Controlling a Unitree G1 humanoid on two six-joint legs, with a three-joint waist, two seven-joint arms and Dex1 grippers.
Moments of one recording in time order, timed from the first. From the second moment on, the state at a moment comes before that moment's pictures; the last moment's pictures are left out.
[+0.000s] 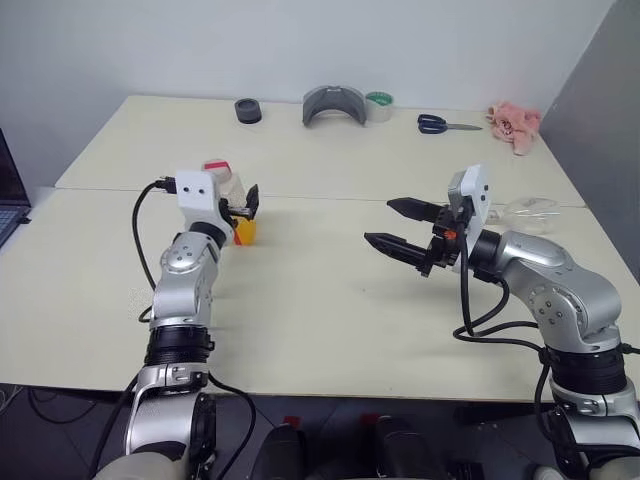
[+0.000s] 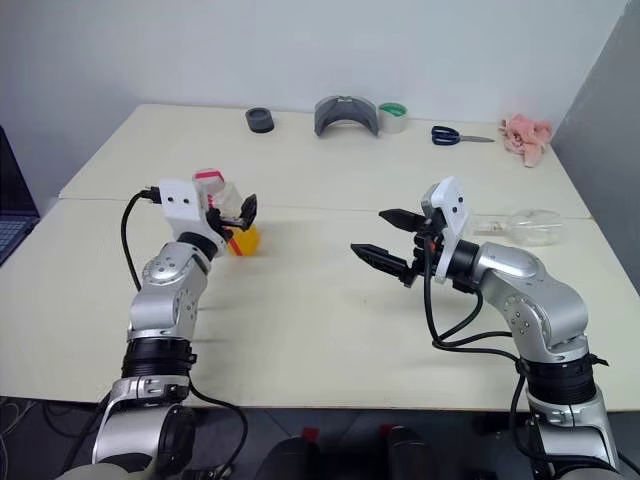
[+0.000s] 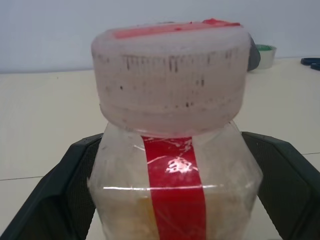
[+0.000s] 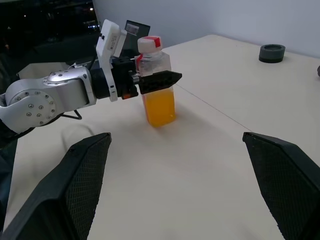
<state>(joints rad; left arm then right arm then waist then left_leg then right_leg) -0.62 0.33 0.21 0.33 -0.15 0.18 -0.23 -0.53 -0.49 -0.02 -0.33 0.62 0.75 0.72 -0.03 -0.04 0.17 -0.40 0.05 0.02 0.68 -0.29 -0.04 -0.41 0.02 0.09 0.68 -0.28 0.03</state>
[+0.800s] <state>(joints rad) -0.65 0.33 0.20 0.40 -0.15 0.13 -0.25 -0.53 -0.49 -0.02 -0.33 0.65 0.75 0.70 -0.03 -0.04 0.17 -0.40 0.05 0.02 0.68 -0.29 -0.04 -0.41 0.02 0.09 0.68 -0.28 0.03</state>
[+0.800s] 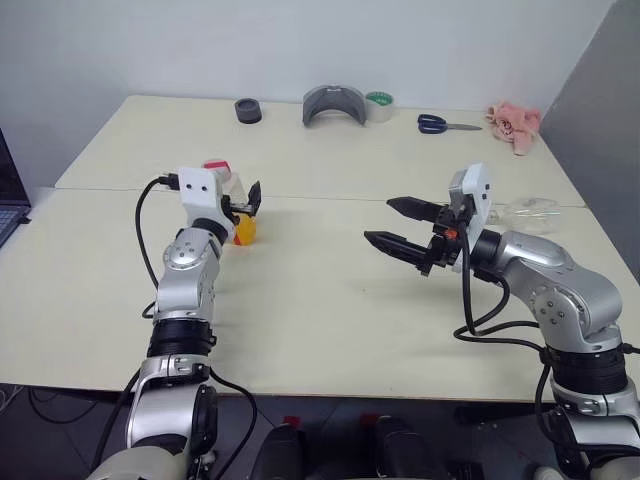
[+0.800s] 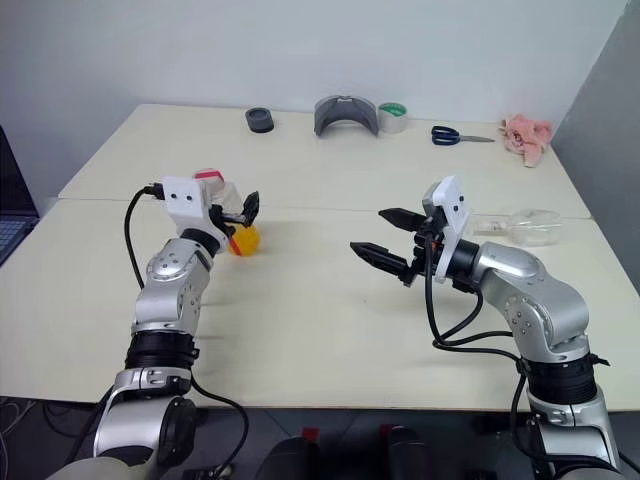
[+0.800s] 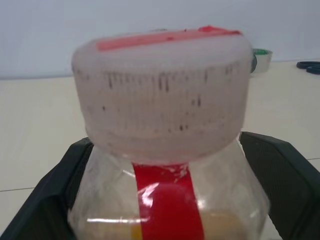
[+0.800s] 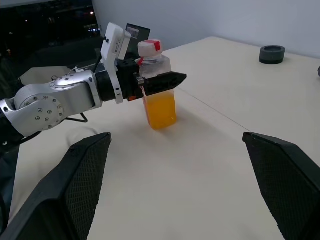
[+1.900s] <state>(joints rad) -0.66 0.31 0.19 0.29 -0.16 0.21 -0.25 -0.61 -0.47 -0.02 -0.32 0.65 0.76 0.67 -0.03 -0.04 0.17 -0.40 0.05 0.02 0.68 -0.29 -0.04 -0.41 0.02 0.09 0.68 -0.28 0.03</state>
